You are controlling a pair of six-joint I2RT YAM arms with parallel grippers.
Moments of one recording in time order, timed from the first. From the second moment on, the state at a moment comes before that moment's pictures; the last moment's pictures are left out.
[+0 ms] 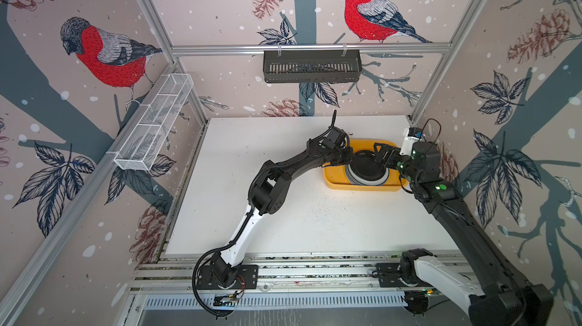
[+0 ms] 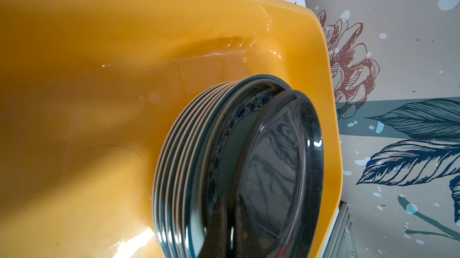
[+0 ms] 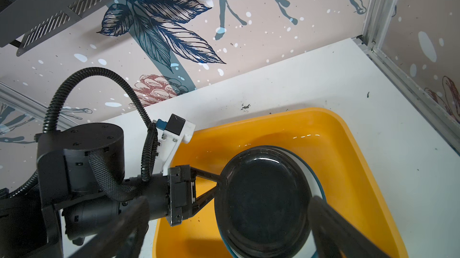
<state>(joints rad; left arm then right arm) -0.77 2.42 2.05 -0.37 0.39 -0.73 0.18 0.98 0.86 -0.27 -0.03 0.39</state>
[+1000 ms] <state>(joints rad) -0.78 2.44 2.09 -0.40 0.38 -0.71 0.15 0.96 0.84 -0.27 -0.05 0.39</state>
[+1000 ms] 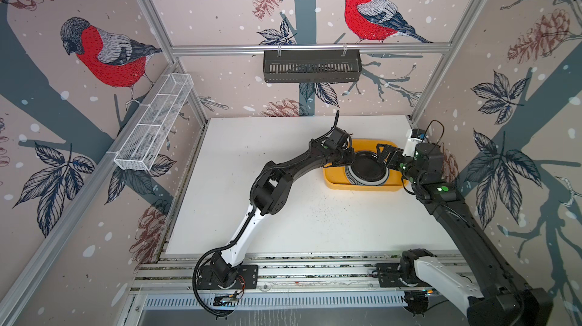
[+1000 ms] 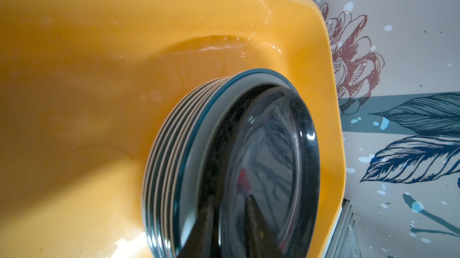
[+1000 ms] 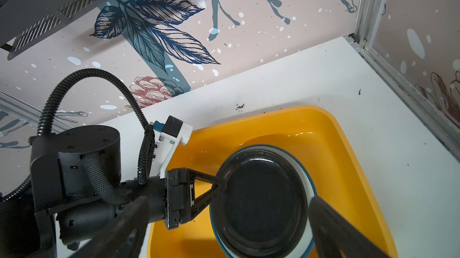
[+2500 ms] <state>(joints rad) -0.82 2.16 1.88 -0.40 0.10 -0.53 0.12 0.92 0.83 -0.27 -0.01 0.39</state>
